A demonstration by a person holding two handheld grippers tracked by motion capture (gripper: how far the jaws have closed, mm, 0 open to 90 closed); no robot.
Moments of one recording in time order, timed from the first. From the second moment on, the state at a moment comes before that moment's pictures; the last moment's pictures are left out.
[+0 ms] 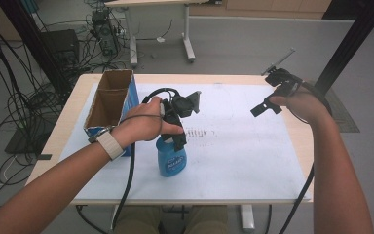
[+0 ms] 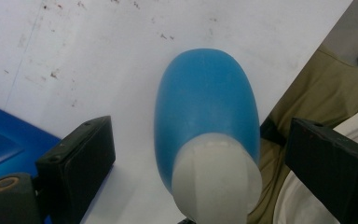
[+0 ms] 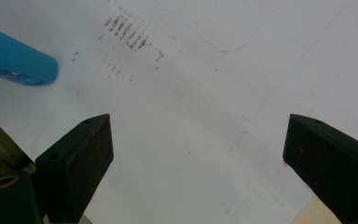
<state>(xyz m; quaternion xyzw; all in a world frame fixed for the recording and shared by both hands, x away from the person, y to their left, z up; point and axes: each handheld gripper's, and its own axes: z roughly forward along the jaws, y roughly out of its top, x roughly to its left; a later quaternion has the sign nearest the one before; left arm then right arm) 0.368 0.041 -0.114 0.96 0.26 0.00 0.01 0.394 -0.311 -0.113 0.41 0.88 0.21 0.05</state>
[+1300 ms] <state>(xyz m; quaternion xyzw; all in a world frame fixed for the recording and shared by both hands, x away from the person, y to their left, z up) 0.370 0.041 -0.116 0.96 0.27 0.00 0.02 0.394 -0.313 -0.115 0.41 0.88 0.21 0.04</state>
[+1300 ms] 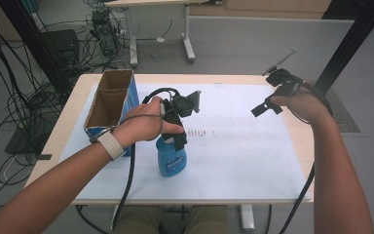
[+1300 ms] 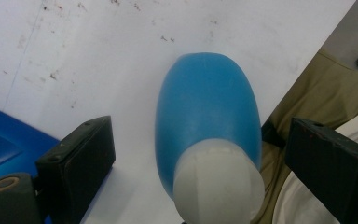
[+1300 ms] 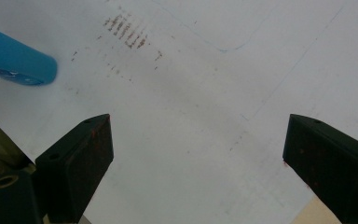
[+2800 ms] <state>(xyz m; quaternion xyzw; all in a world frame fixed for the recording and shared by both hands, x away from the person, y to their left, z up) 0.367 0.034 -0.148 0.96 0.27 -0.01 0.01 0.393 -0.317 -0.126 0.42 0.88 0.21 0.04</state>
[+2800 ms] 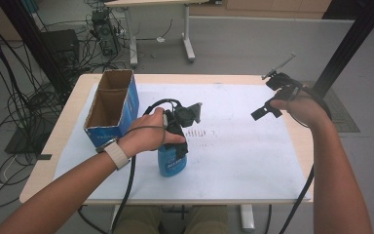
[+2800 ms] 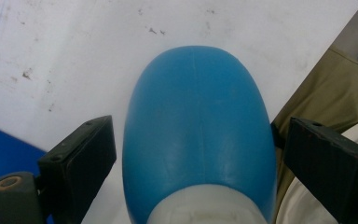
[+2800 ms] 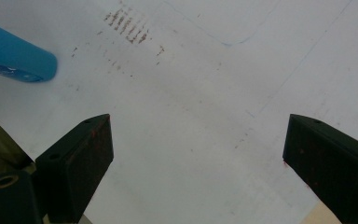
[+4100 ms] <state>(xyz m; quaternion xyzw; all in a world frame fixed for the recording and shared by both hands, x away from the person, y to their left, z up) 0.362 0.030 -0.155 0.96 0.27 0.01 0.00 0.393 -0.319 -0.127 0.42 0.88 0.22 0.04</state>
